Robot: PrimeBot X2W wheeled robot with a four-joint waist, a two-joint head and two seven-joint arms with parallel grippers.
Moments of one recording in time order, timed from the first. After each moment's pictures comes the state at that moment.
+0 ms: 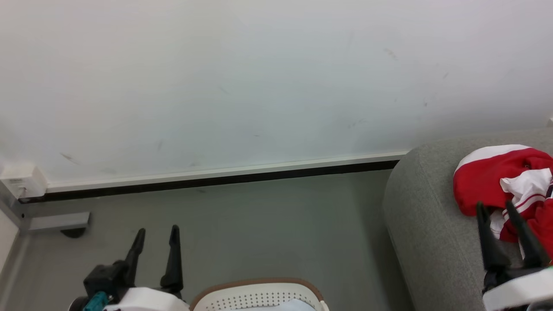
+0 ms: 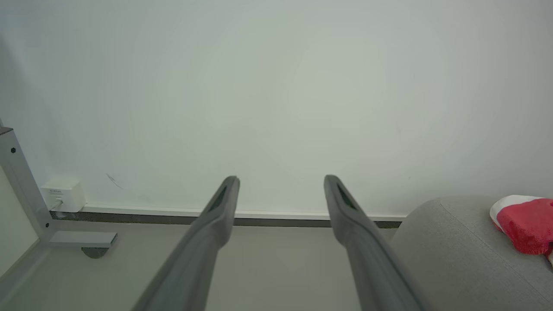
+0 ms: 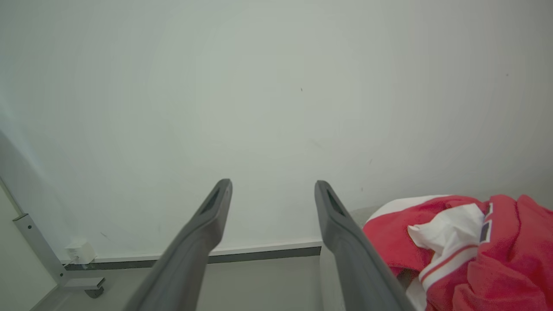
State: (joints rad) left arm -0.11 0.23 -0.27 0.18 -0.43 0.18 -0.26; right arm -0.24 -0.43 0.28 0.29 0.73 0.13 -0.26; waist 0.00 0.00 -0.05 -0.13
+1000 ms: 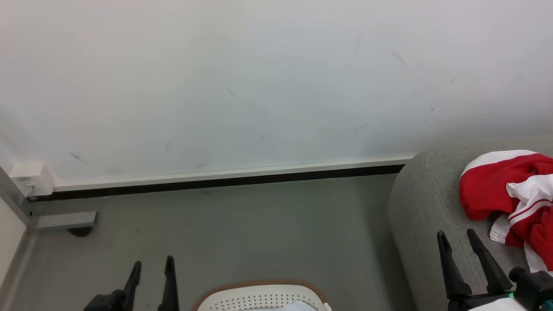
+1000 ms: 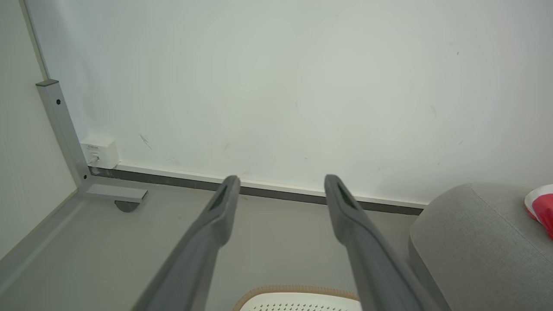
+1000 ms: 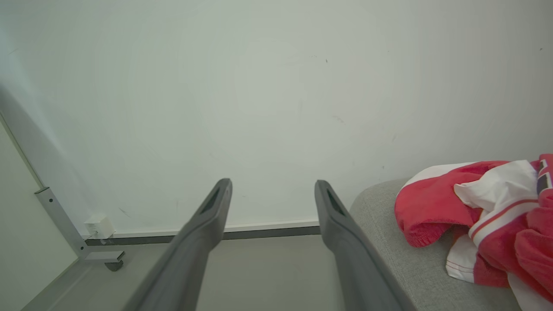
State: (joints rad) left arm -0.01 0.05 -0.03 0.28 -0.24 0.01 -0.26; right arm -0.08 -0.19 0.19 0.25 0.49 0.13 -0.26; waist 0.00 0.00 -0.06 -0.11
